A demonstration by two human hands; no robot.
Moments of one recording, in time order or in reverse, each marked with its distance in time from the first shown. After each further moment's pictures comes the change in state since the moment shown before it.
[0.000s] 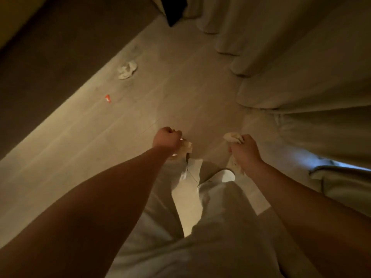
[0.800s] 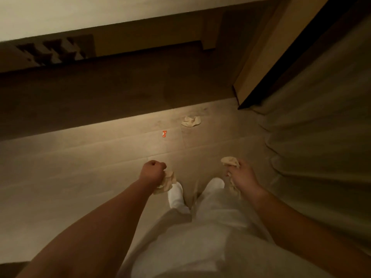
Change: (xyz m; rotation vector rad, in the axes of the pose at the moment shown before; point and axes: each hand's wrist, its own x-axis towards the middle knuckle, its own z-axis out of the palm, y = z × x) left_hand 0.052 -0.115 -0.366 -0.672 0.137 -0.248; right_hand -0.131 -0.314 0.239 -0.275 -0.115 -0.335
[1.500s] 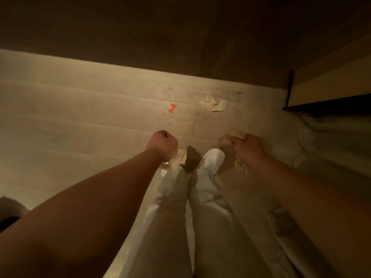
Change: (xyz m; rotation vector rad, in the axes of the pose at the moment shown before) left_hand 0.273 0.052 0.088 0.009 0.048 -0.172; right_hand 0.336 -0.062 0.122 -0.572 -0.241 -0.021
